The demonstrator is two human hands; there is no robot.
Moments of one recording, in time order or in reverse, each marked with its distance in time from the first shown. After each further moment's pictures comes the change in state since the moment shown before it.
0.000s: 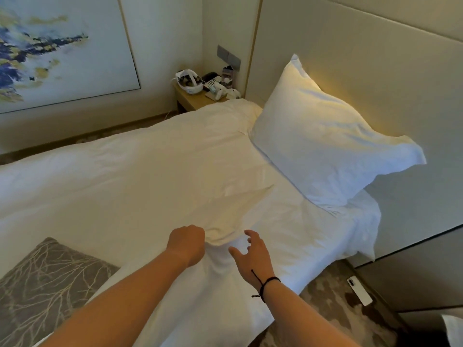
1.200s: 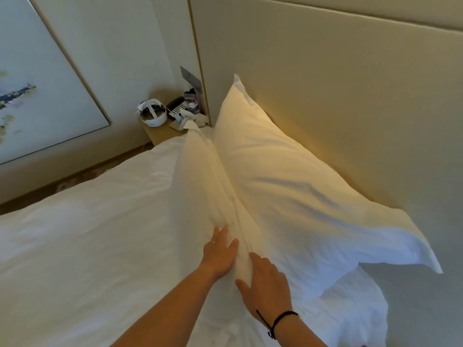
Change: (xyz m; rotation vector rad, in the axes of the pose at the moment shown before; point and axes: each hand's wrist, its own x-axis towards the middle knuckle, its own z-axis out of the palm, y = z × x) left_hand 0.414 0.357 -0.108 -0.814 -0.073 -0.239; right_hand 0.354 0.085 -0.338 -0.554 -0.063 -0.153
